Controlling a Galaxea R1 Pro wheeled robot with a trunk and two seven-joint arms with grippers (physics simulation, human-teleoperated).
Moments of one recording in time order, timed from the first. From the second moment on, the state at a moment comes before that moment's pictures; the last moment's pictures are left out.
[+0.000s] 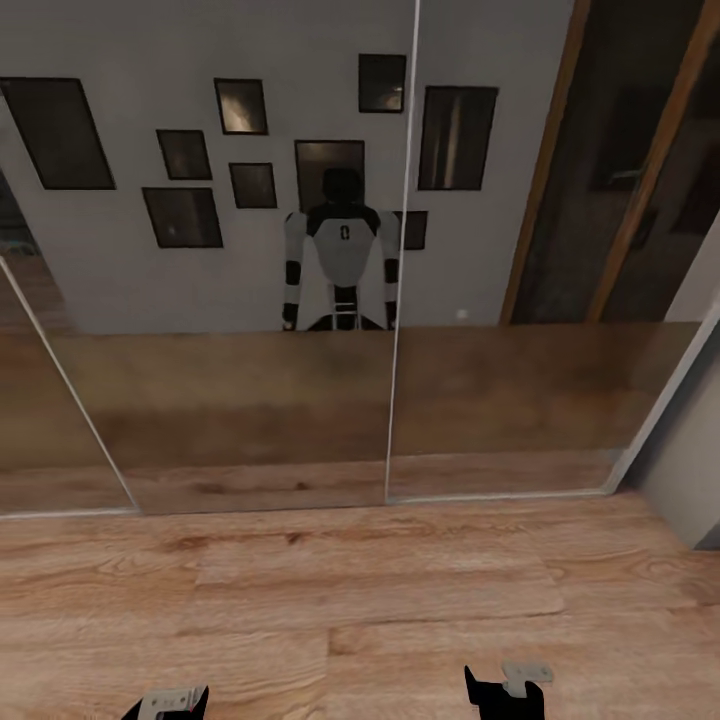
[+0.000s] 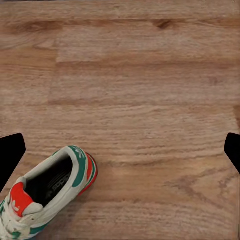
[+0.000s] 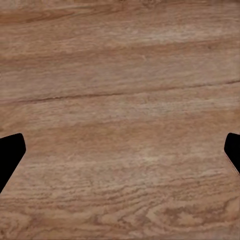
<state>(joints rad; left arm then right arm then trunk) -0.27 0.14 0.06 -0.27 0.07 -0.48 -0.10 -0.37 -0.06 0.32 -0.22 -0.38 -0.37 -0.01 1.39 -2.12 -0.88</state>
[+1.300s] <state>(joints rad) -0.27 0.14 0.06 -0.27 0.07 -0.47 -0.10 -0.37 -0.06 0.32 -0.22 -0.38 -0.37 -0.01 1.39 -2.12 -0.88</state>
